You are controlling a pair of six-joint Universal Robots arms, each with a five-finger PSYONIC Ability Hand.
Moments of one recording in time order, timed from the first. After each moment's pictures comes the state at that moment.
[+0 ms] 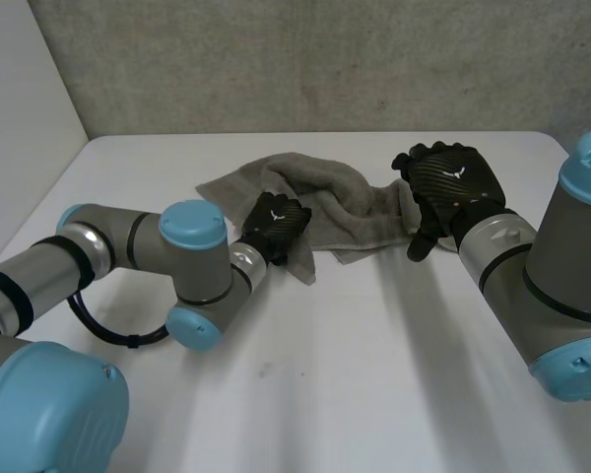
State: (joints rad) left arm 4.13 -2.66 -0.81 3.33 -1.43 3.53; right arm 2.04 -1.27 1.50 -0.10 1.58 2.89; left_hand 0.71 0.71 0.71 0.71 0.54; right_hand 0.21 0.22 0.21 0.23 0.05
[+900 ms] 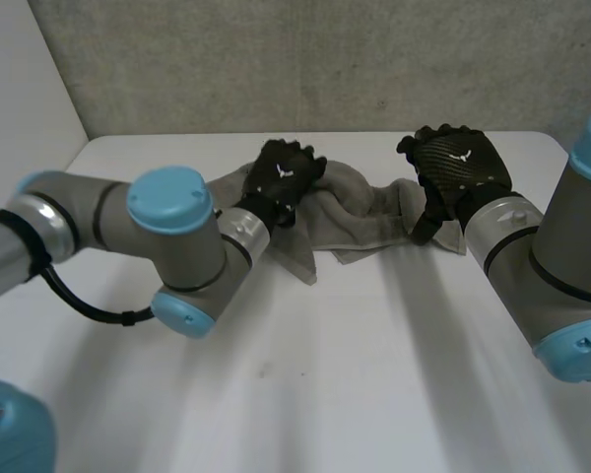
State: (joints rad) left arm 4.10 -2.43 -0.99 3.45 -1.41 3.57; right arm 2.03 -1.26 1.45 -0.09 1.57 2.89; left_hand 0.52 0.52 0.52 0.52 0.34; right_hand 0.21 0.22 0.21 0.23 0.05
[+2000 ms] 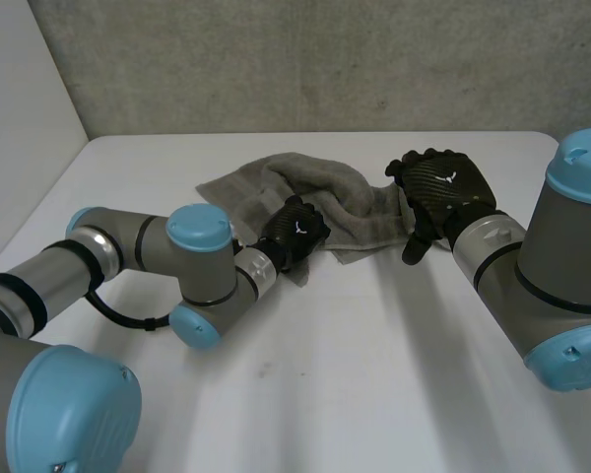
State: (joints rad) left arm 4.13 -2.72 -0.74 3.31 -1.28 3.97; right arm 2.03 -1.22 1.46 -0.09 1.54 2.89; left_hand 0.70 0.69 0.69 0.69 0.51; right_hand 0.21 0.22 0.21 0.23 0.05
